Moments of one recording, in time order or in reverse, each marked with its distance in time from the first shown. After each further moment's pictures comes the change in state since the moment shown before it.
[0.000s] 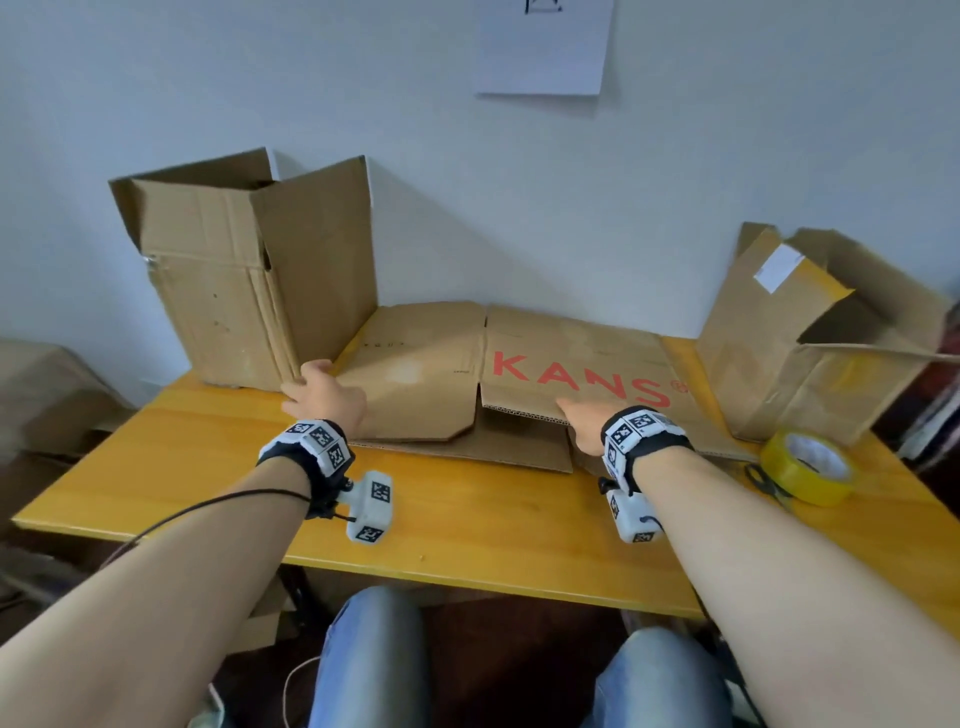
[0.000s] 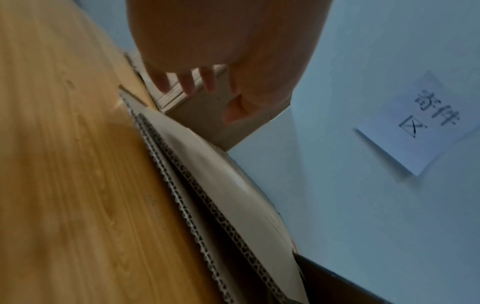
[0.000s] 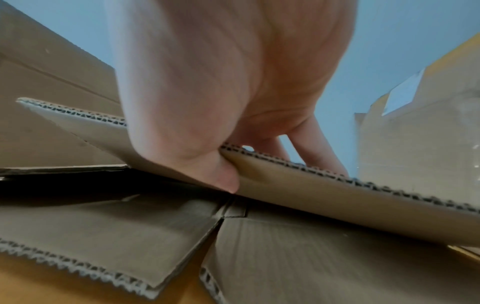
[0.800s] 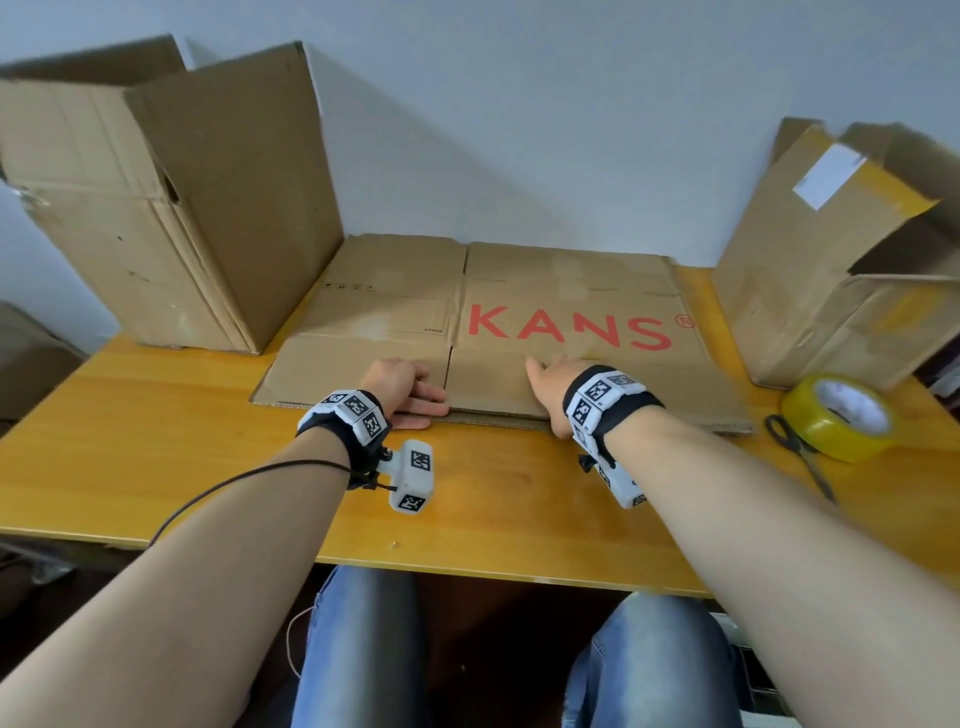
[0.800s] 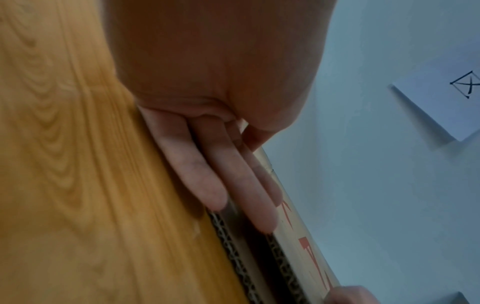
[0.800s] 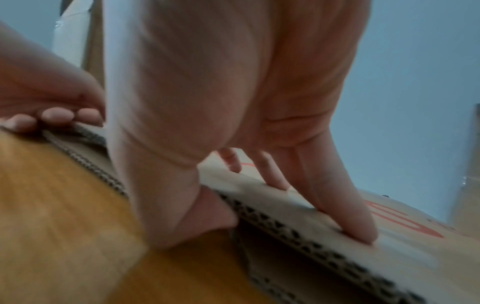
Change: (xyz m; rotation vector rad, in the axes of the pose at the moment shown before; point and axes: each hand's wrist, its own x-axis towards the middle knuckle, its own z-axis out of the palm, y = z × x) left_hand -0.020 0.012 0.092 -0.237 -0.697 -0.246; right_hand 0.054 -0.014 0.031 -0.112 -0.137 -0.069
